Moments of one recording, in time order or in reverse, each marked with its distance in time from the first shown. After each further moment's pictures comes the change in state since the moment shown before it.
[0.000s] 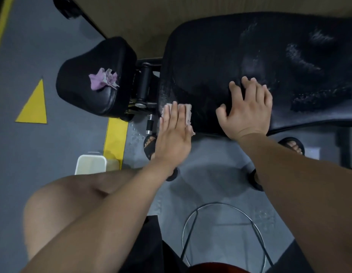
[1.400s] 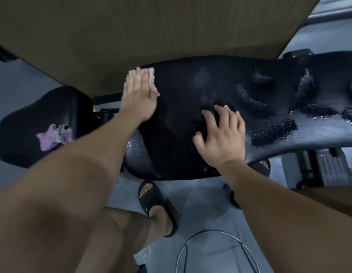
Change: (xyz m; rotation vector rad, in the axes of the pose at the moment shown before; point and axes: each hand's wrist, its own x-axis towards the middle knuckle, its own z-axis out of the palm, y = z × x) left_hand 0.260 0.012 -0.050 0.123 -0.088 0.051; right_hand 0.046 0.015 -0.014 -0.047 -0.173 0.141
